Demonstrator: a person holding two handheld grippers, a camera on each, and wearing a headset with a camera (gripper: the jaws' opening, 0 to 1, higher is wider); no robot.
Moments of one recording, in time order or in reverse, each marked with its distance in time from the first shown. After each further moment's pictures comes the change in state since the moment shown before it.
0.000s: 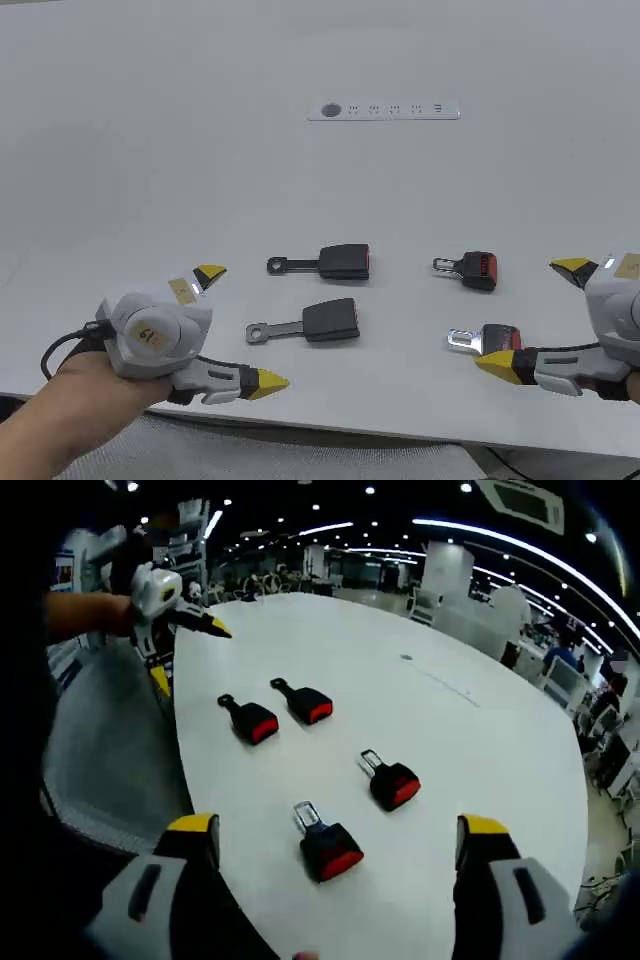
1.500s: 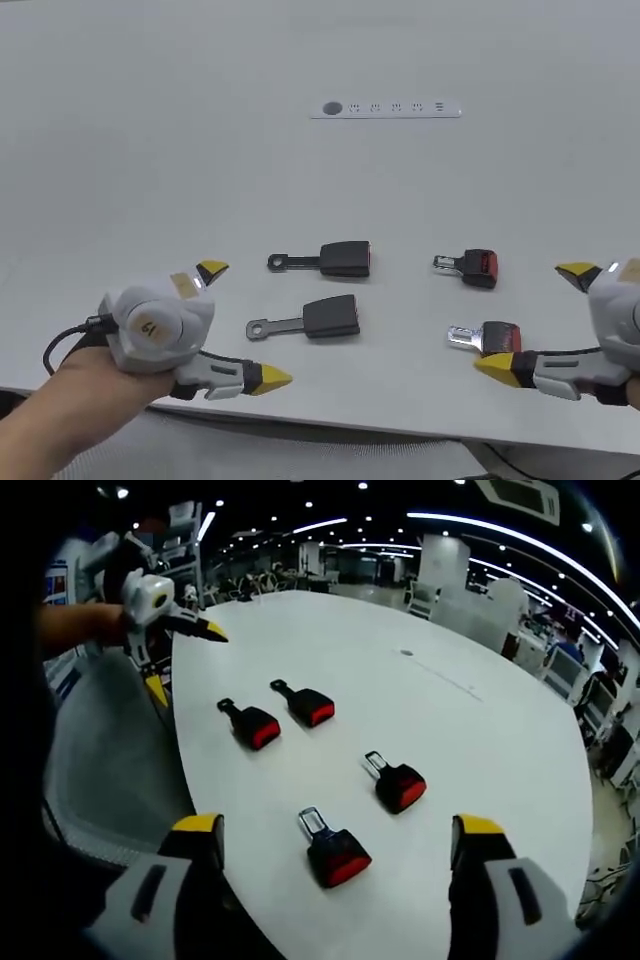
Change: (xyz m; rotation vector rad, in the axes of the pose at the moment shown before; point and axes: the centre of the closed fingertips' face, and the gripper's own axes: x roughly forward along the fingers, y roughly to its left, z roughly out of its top) left arm -0.001 -0.003 0.004 -0.016 -0.010 0.002; right arm -0.002 0.005 -0.003 0.109 -0.039 -0.015
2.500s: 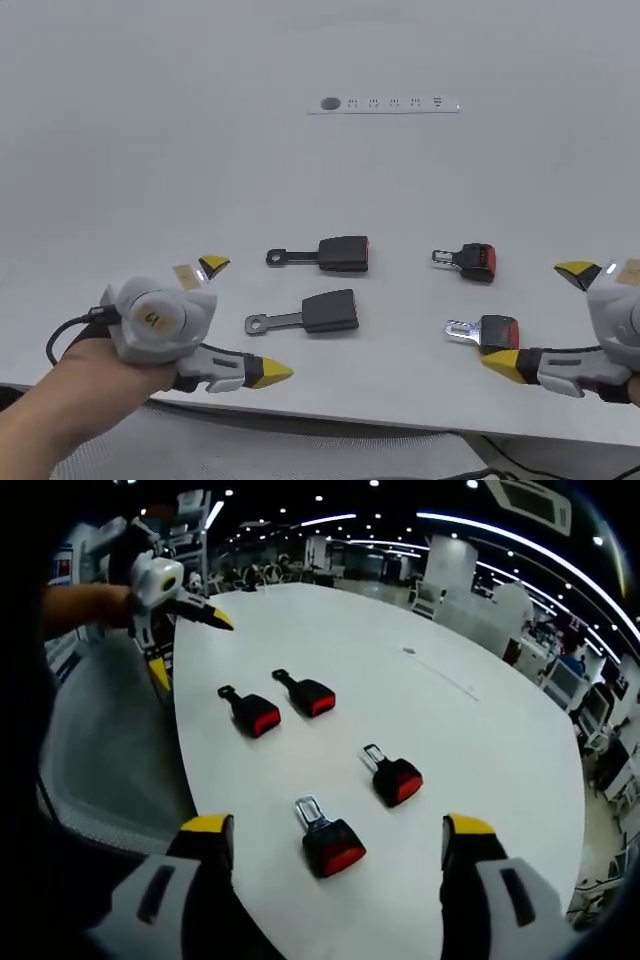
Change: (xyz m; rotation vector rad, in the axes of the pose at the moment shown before) left arm 0.003 -0.002 0.002 0.002 0.011 -0.004; right arm -0.003 -0.003 -0.010 -0.059 0.024 -0.015
